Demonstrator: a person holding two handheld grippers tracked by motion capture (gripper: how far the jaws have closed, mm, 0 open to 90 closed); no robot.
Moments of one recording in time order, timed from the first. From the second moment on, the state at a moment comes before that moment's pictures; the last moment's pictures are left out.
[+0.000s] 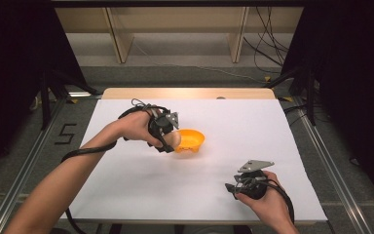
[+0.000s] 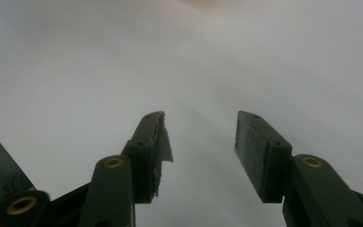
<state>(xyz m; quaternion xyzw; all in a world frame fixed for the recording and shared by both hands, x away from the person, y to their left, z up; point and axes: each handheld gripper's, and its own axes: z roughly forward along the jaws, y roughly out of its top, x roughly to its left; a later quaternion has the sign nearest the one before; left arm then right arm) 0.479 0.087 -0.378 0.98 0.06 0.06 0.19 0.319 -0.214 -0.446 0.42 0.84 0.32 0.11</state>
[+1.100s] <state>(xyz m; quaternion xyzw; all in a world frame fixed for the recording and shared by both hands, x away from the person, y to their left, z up) 0.495 0.078 -0.382 0.97 0.07 0.08 0.20 0.319 -0.212 -0.447 0.42 0.84 0.32 0.11</state>
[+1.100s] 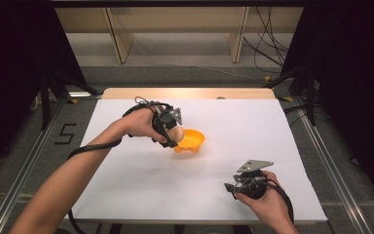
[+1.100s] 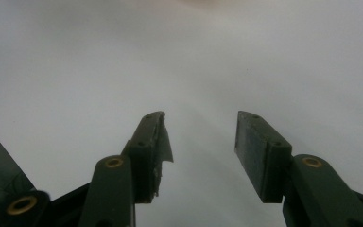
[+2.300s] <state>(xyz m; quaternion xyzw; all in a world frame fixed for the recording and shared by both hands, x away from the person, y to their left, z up) 0.500 0.056 -0.387 0.97 0.06 0.12 0.22 0.319 -0.212 -0.447 0.42 0.84 0.32 0.11</state>
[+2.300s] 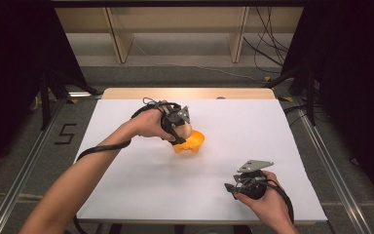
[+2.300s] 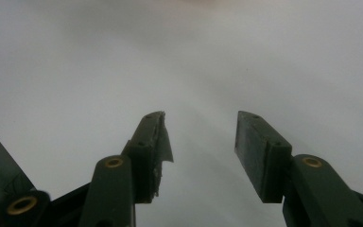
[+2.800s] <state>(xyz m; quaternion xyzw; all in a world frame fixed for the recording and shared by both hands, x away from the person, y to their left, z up) 0.502 0.050 -0.392 0.97 0.06 0.12 0.21 0.320 -0.212 -0.448 0.41 0.84 0.32 0.12</state>
